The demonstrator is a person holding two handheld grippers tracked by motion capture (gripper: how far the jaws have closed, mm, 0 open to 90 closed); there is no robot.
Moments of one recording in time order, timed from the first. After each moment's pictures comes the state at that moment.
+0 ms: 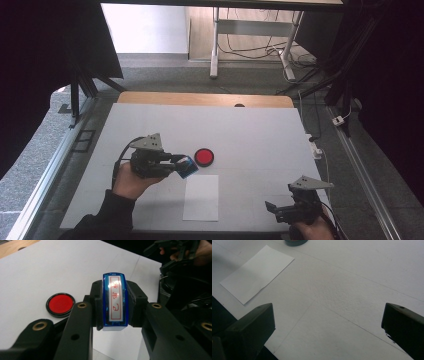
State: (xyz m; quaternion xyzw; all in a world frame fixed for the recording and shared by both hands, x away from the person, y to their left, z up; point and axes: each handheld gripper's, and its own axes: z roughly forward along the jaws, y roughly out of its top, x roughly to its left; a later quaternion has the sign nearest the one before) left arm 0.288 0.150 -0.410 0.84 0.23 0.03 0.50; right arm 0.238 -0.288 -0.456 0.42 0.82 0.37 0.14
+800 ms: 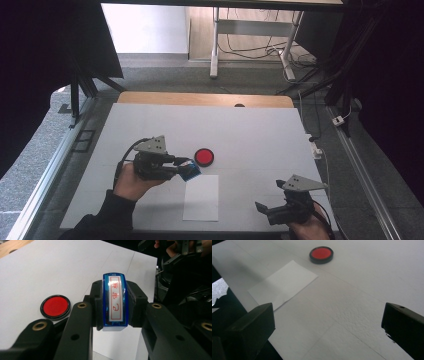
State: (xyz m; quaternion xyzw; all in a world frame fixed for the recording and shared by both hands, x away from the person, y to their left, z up) left arm 0.285 0.142 -0.408 0.85 0.20 0.03 0.48; right arm 0.234 -0.264 -0.445 0.35 0.83 0.42 0.14
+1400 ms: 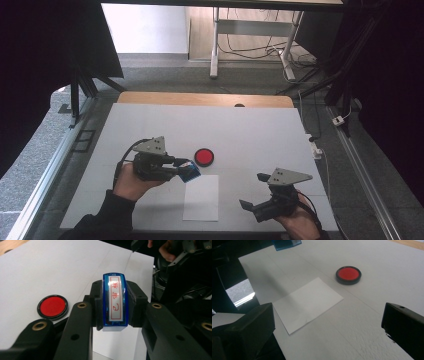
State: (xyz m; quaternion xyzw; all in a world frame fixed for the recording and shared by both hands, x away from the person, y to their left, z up) left arm 0.285 0.143 -0.410 0.85 0.19 0.02 0.49; right arm 0.246 -0.228 -0.433 0.27 0.84 0.46 0.10
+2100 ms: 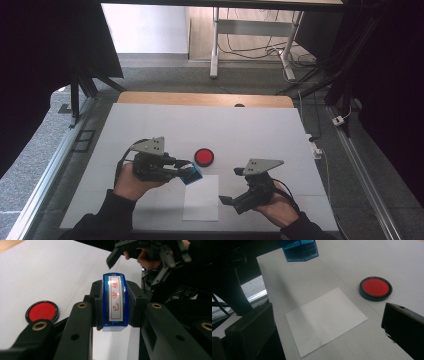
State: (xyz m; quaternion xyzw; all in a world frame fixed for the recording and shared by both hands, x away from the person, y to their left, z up) left arm 0.286 0.144 -0.409 0.84 0.17 -0.01 0.51; right arm 0.271 -0.177 -0.434 0.22 0.86 0.46 0.04
